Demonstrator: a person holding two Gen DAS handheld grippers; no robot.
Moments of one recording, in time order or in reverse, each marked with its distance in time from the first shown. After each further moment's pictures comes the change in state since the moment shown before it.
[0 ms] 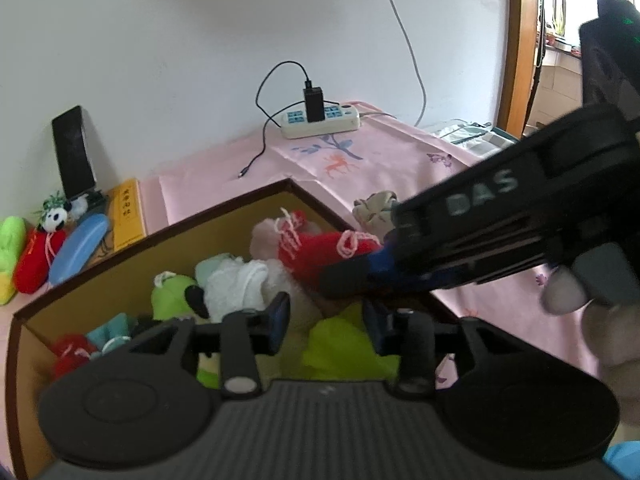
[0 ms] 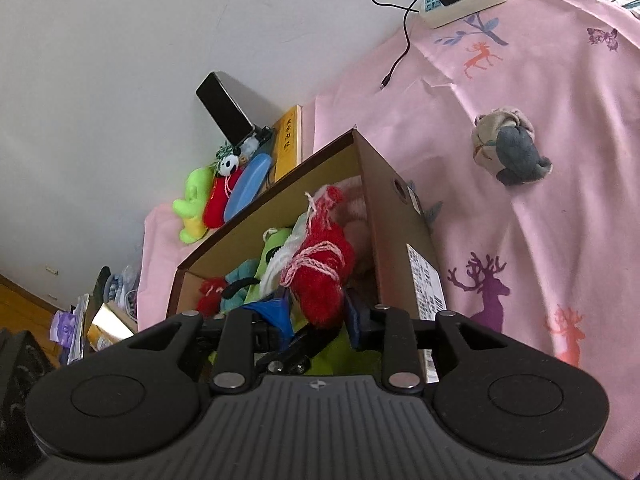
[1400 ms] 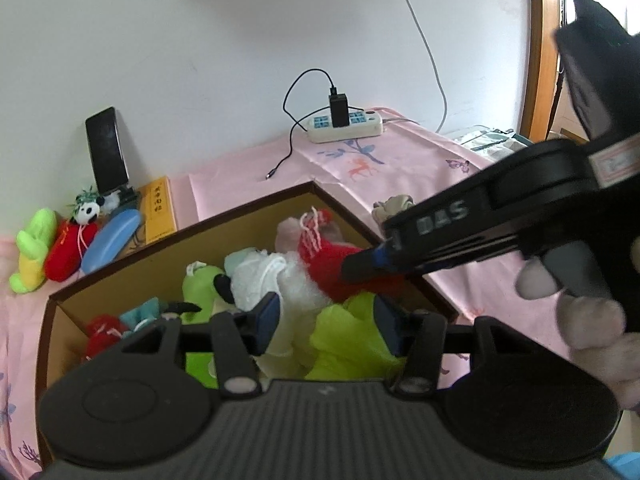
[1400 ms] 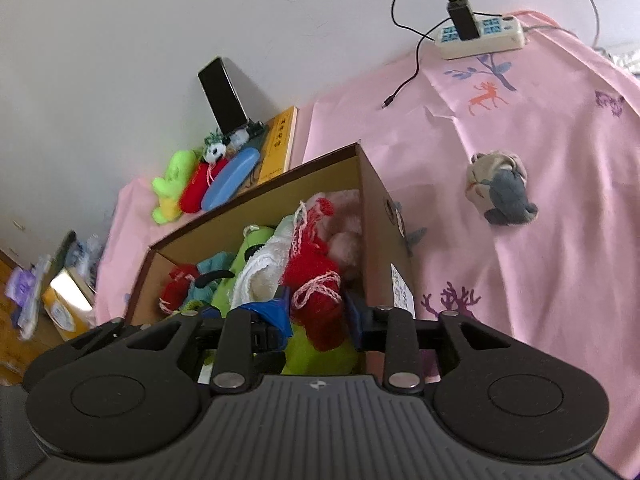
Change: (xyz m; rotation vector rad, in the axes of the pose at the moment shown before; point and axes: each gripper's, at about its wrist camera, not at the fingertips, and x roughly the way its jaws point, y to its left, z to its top) left arm -0.025 -0.008 -0.002 -0.030 -0.006 0.086; right arm 0.001 0.010 0.000 -0.151 -0.027 -0.091
